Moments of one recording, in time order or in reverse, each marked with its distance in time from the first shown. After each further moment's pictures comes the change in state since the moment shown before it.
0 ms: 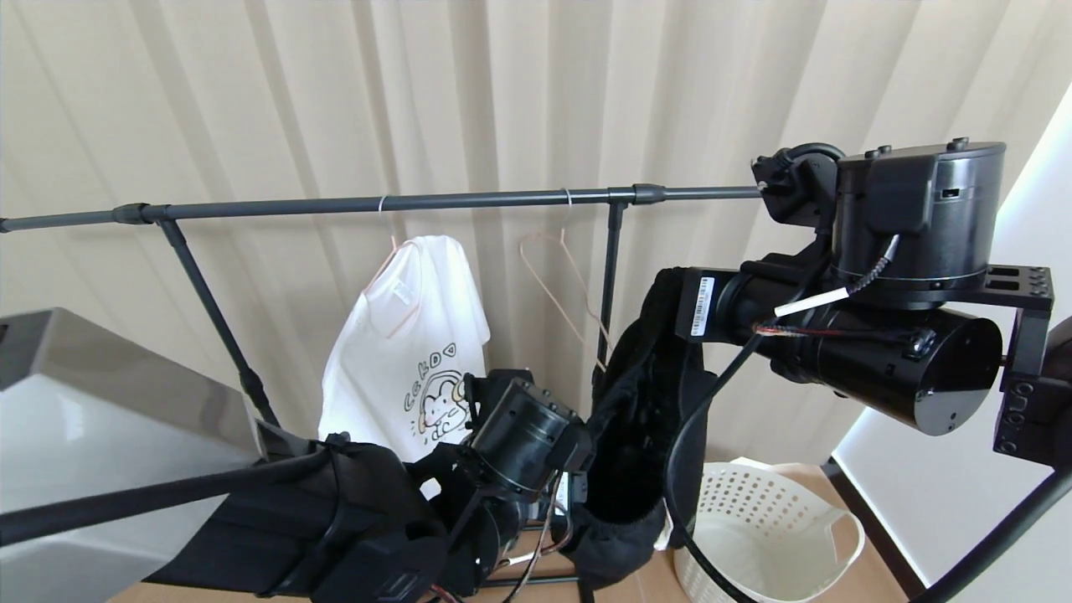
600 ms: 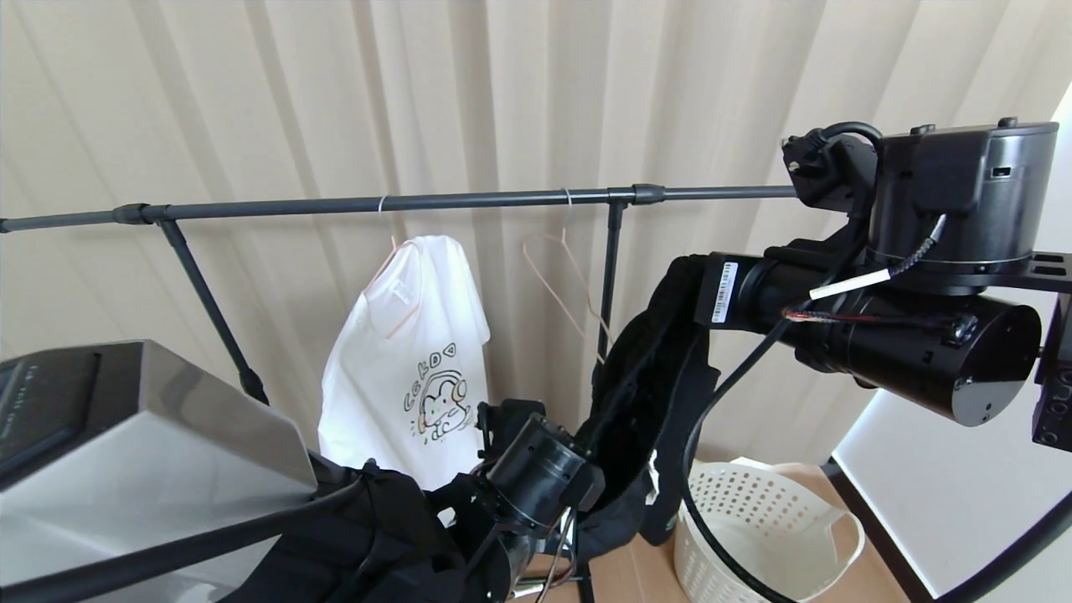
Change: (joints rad) left arm -0.028 0.049 0.029 -0.004 0.006 -0.001; right arm -0.030 -0.037 0.002 0.005 0.004 -0.008
